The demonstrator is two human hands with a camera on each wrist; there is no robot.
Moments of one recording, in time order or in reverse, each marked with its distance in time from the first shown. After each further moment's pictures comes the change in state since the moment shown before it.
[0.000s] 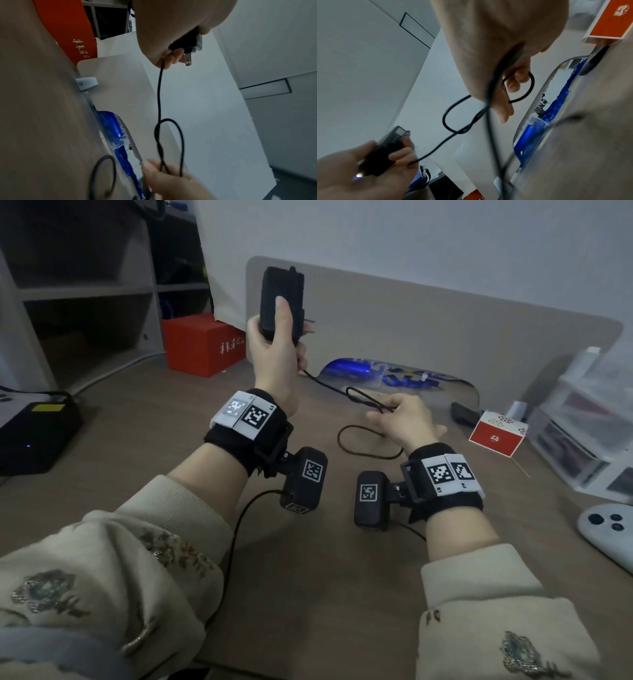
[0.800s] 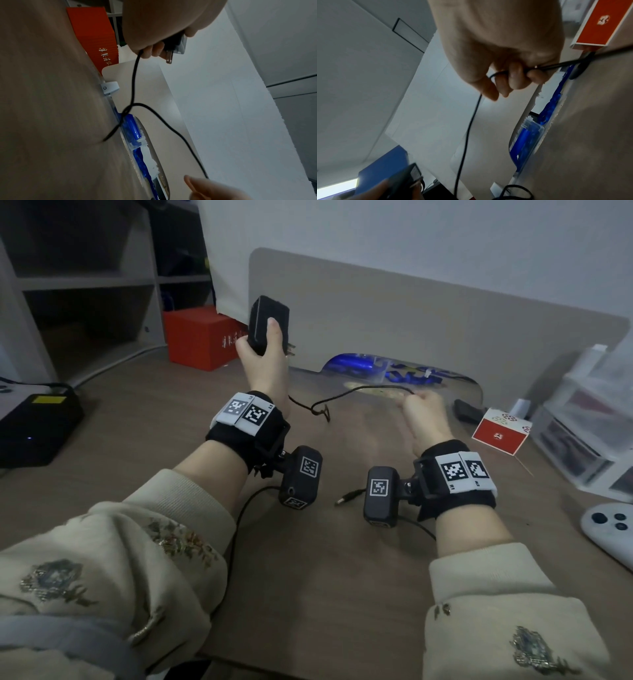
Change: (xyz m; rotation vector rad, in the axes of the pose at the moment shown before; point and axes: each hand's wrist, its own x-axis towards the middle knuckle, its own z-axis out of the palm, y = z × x) left_hand 0.016 -0.023 -0.024 0.176 0.162 -0.094; right_hand 0.005 0.001 -0.004 0.602 0.021 0.195
